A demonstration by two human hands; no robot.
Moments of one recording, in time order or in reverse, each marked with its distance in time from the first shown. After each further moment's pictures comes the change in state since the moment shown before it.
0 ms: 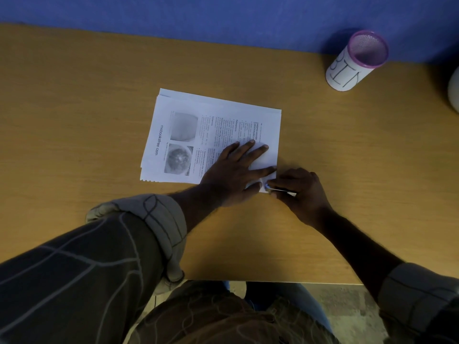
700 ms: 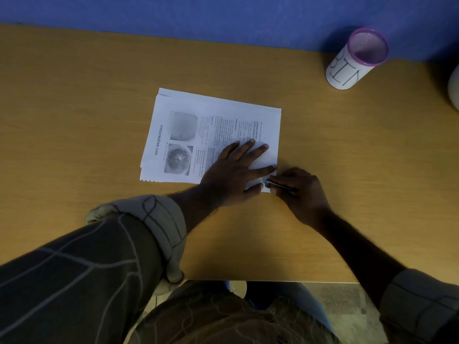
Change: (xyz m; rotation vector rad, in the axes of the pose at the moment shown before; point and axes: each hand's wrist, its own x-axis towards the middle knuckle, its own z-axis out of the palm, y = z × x) left_hand 0.001 0.001 -0.002 -0.008 -0.028 -0.005; right_hand -0.001 -0.011 0.001 0.073 0.004 0.122
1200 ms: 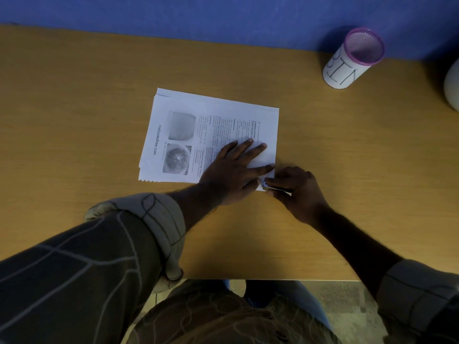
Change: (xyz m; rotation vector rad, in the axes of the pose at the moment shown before) left_hand 0.001 0.000 0.003 0.008 0.002 -0.015; right_hand 0.002 0.004 0.001 -0.087 -0.067 -0.051
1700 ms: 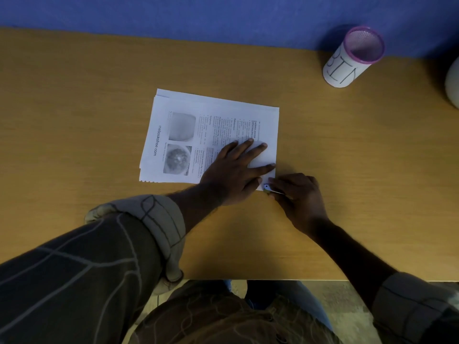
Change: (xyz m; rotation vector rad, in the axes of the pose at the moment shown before) left_hand 0.001 0.001 -0.001 -0.004 -0.024 -0.008; right_hand -0.021 -0.018 0.005 -0.115 0.206 -0.044
